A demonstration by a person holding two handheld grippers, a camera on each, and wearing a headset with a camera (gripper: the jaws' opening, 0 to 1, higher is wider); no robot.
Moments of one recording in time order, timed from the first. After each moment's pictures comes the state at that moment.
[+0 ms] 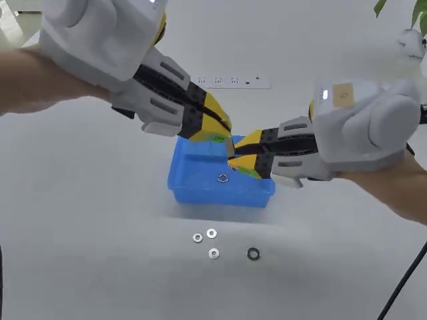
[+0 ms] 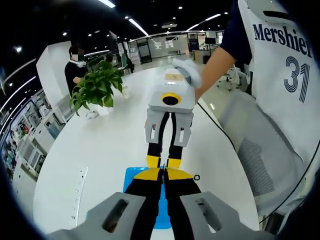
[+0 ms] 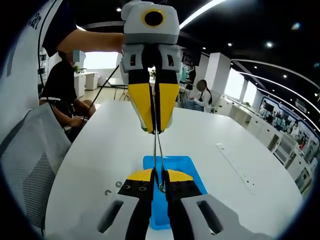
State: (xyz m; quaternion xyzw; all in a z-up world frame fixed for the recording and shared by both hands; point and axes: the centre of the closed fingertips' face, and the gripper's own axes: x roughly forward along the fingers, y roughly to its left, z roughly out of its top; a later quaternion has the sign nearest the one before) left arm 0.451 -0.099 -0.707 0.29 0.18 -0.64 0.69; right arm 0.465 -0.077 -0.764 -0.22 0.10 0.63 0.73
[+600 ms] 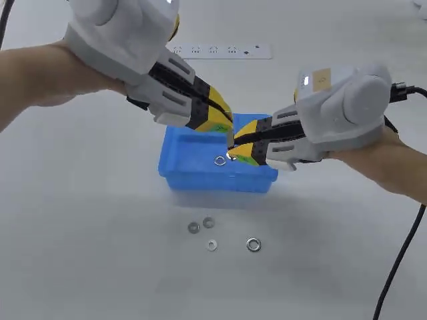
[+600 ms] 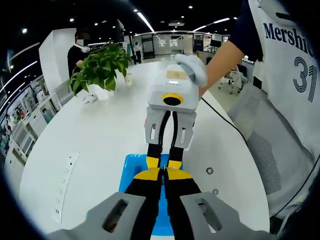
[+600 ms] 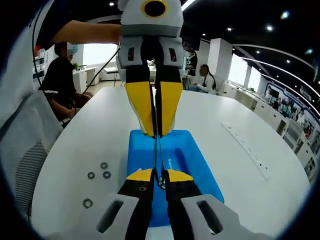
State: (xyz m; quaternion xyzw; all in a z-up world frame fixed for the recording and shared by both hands) left arm 0.485 -0.100 -0.771 0.26 0.22 -0.64 0.69; right arm 0.491 -0.076 -0.829 -0.23 0.16 0.64 0.71
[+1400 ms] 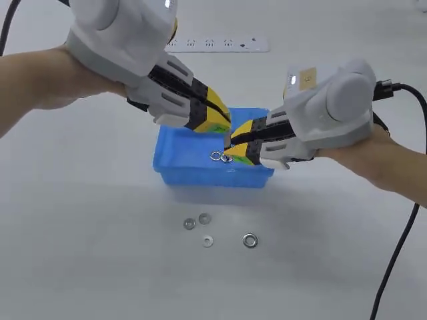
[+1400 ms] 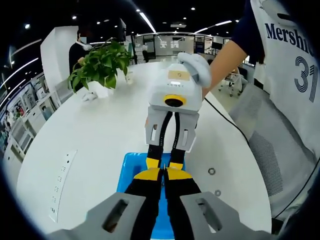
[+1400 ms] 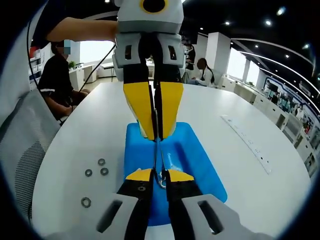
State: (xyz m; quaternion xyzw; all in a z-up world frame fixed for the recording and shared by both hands) left arm 0.488 -0.103 -0.774 0.25 0.22 -0.64 0.69; right arm 0.493 -0.079 -0.833 -0.23 0.18 0.63 0.72
